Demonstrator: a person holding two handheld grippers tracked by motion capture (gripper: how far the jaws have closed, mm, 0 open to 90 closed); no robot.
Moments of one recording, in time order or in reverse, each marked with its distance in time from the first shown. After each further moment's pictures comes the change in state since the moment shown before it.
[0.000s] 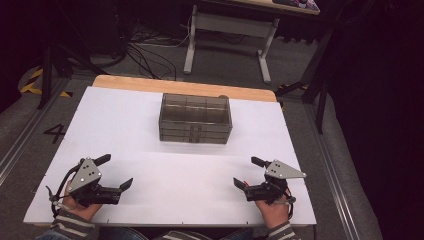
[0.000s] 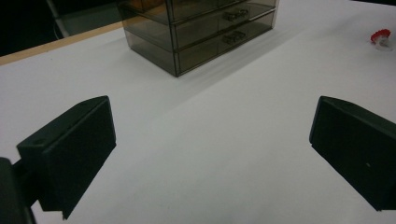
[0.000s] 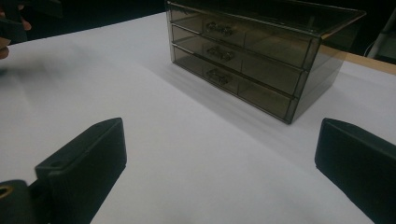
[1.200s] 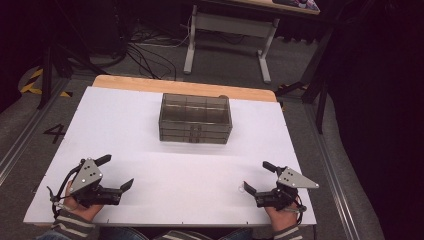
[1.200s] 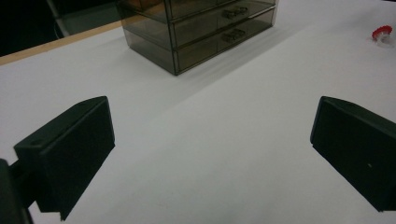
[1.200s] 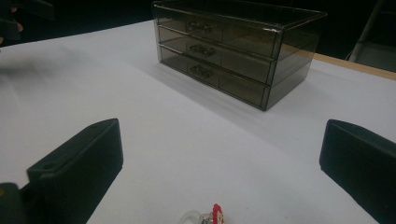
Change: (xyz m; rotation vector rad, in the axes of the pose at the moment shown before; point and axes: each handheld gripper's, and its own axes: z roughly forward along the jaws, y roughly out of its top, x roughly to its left) left arm -0.002 0.000 0.001 0.012 0.005 0.016; right arm -0.009 -0.023 -0.026 -0.052 -0.043 -0.001
